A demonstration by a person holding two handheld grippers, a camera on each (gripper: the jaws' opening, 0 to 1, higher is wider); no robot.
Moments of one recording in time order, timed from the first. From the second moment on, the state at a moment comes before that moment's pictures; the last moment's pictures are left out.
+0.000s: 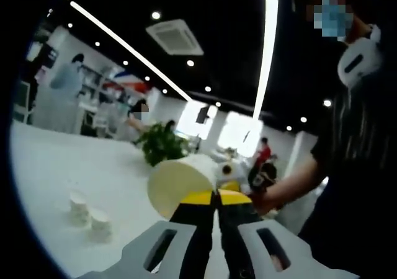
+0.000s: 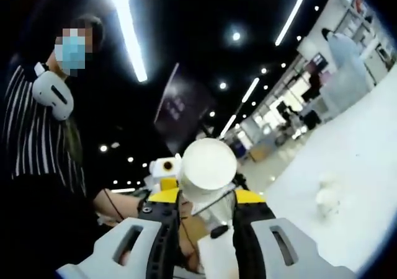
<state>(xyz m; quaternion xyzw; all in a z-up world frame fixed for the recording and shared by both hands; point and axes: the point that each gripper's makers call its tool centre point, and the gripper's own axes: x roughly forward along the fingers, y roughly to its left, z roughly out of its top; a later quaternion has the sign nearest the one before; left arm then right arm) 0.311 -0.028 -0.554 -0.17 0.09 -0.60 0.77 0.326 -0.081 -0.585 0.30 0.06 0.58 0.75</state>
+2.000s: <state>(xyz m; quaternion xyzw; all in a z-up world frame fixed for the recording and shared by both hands) 0.286 -0.004 -0.602 0.22 0.24 -0.63 0.71 0.367 -0.152 -0.684 0.07 0.16 0.42 0.89</state>
